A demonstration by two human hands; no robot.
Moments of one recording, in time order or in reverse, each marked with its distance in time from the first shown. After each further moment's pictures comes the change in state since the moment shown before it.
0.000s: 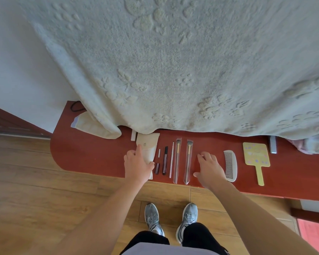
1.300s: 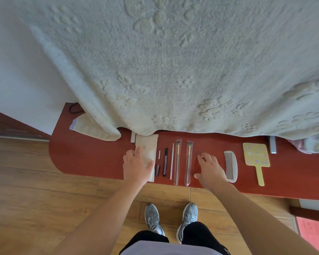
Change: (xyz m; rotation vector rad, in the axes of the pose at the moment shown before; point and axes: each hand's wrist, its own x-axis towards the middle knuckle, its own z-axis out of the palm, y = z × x) left_hand 0.007 -0.009 0.005 0.116 0.010 0.060; right_hand 0.000 0.001 0.001 -0.019 -0.005 -0.014
